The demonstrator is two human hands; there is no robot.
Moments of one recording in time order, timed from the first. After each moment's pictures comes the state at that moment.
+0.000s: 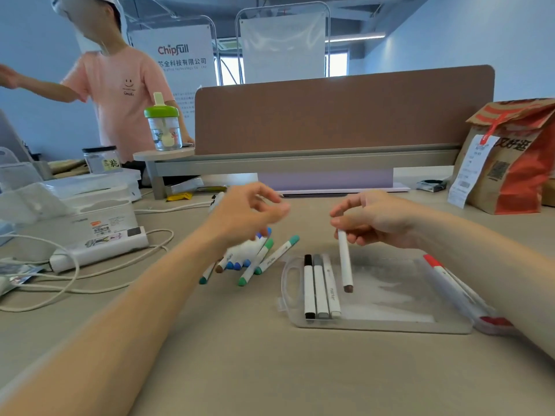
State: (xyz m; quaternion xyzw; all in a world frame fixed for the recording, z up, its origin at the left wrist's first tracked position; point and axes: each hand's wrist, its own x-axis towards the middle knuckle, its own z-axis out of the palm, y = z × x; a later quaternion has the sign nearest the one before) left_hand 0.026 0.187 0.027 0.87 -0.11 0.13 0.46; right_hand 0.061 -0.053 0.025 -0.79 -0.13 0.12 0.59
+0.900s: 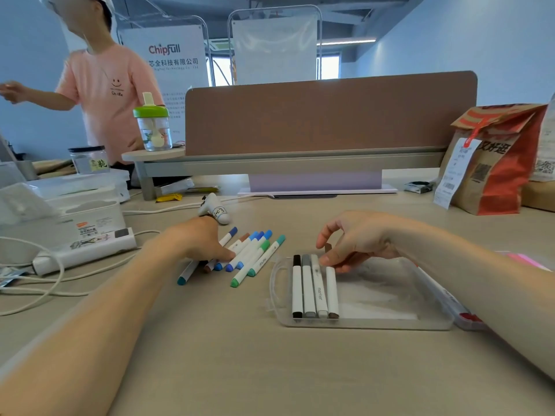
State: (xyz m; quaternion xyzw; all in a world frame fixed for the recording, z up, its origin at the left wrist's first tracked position) left_hand 0.068 0.238 0.002 1.00 0.06 -0.04 0.03; right_hand 0.054 -0.044 0.016 -0.86 -0.10 0.21 0.46
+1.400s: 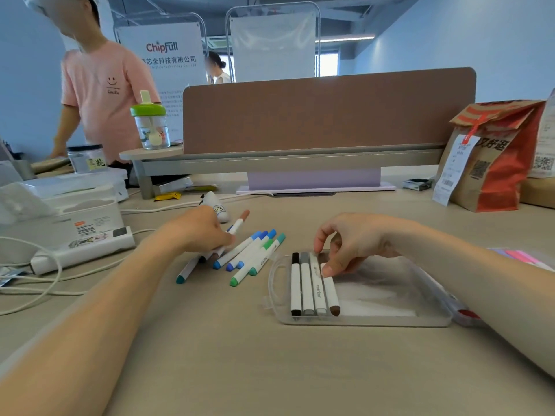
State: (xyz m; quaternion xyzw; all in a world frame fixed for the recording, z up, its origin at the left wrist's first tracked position) left_hand 0.060 0.232 0.013 0.99 0.04 0.01 0.14; right_hand 0.053 -0.046 0.014 -0.89 -0.15 0.21 0.36
